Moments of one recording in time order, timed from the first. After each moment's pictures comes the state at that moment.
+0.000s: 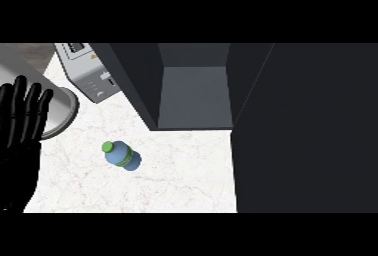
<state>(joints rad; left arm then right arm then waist) -0.01 0.12 0.02 -2.10 0.02 -0.01 0.01 0.01 -0.11 0.01 -2.10 -0.01 0.00 -0.03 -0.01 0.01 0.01</state>
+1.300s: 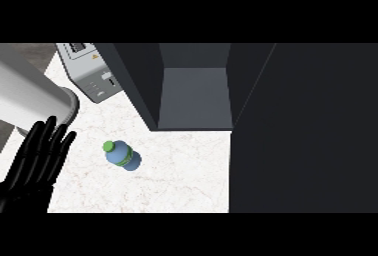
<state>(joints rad) 0.23 0.06 -0.08 -2.26 0.09 -0.04 0.26 0.52 -0.09 0.13 -2.42 -0.20 0.17 0.14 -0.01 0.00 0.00</state>
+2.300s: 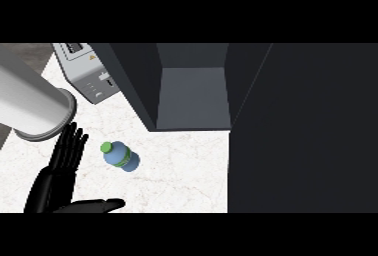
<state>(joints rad) 0.22 0.02 0.03 -1.82 0.03 -0.04 -0.06 0.75 -0.10 0.20 -2.46 -0.16 0.23 -0.02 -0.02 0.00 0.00</state>
